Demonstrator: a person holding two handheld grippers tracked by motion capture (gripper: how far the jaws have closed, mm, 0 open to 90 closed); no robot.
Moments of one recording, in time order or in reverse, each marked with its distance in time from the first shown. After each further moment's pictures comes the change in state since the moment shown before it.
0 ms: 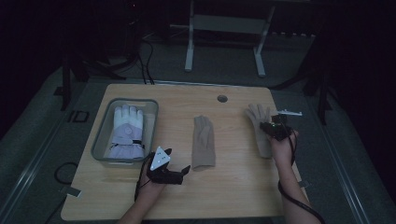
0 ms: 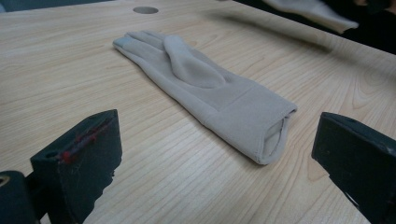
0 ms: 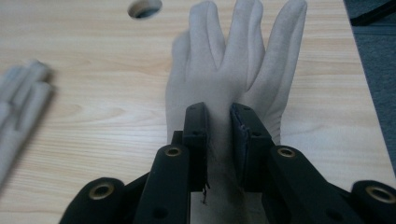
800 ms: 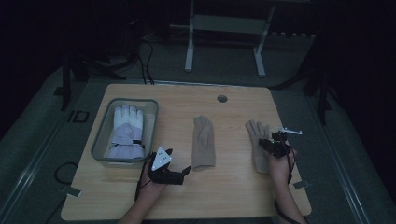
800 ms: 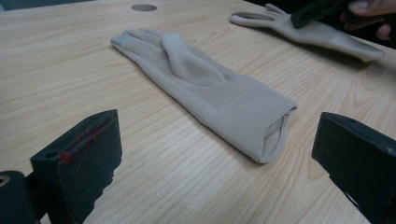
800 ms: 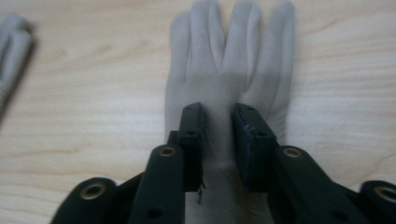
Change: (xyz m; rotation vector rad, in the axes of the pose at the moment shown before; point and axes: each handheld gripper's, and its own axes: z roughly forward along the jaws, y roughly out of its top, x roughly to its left) left arm -0.001 0.000 0.002 0.009 -0.001 0.008; right arm 0.004 -0.058 -0.004 0.056 -0.016 0.125
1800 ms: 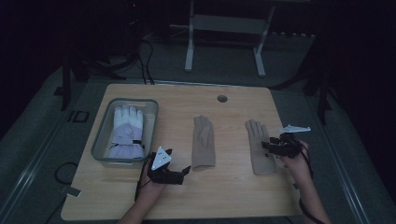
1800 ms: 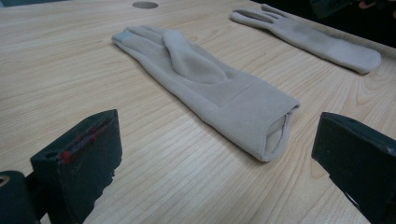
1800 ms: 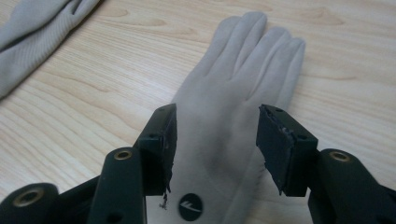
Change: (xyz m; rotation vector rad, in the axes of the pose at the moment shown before) left arm 0.001 -0.001 0.001 0.007 0.002 -0.011; right arm -0.031 0.012 -0.023 0.021 0.211 -0.376
